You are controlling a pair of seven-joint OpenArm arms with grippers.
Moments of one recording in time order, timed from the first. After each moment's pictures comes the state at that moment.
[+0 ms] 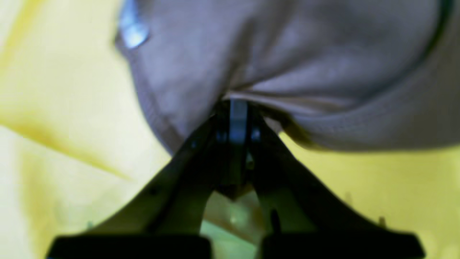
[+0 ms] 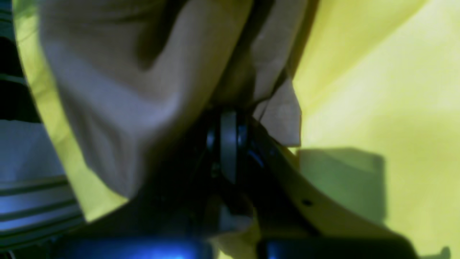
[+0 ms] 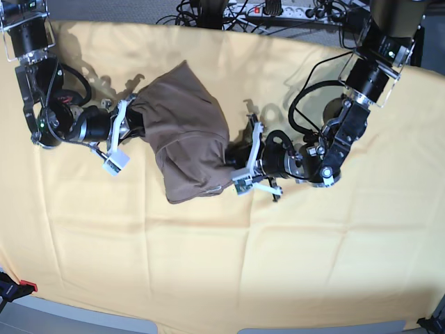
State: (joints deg) left arm -22.6 -22.3 34.3 79.4 -28.7 -44.5 38.1; right arm 0.5 32.4 -12.5 90.9 57.8 41.5 -64.6
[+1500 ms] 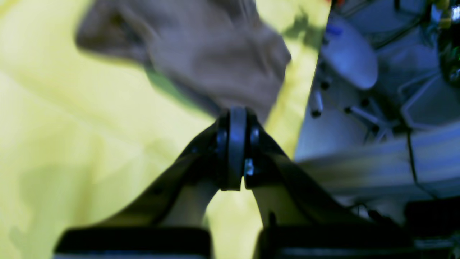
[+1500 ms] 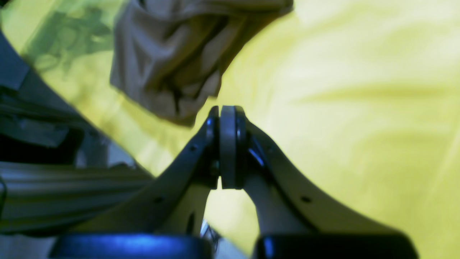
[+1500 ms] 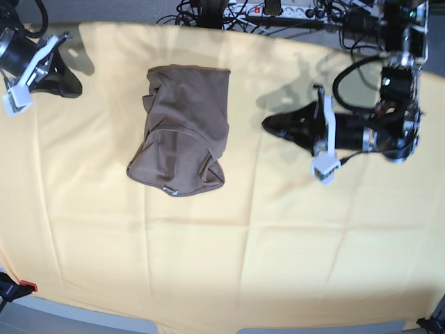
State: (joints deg) left arm -1.3 -32.3 2.2 103.6 -87.3 -43.8 81.0; right arm -30.8 17.1 48.9 124.8 77.8 41.8 -82.5
